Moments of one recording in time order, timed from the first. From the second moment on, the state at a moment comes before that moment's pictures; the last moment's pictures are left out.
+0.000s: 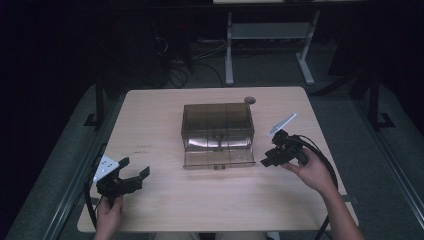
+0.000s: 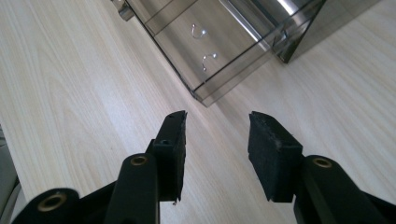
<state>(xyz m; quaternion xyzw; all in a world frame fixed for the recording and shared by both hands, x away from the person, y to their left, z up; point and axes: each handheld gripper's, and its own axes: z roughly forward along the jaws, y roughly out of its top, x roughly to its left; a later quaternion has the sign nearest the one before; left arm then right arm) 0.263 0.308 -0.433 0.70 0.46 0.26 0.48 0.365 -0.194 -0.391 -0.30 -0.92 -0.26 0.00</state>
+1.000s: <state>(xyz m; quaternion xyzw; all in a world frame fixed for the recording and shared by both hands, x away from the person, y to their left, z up) 0.263 0.308 -0.434 0.71 0.46 0.26 0.47 0.319 -0.218 -0.416 -0.31 -0.91 -0.27 -0.01</state>
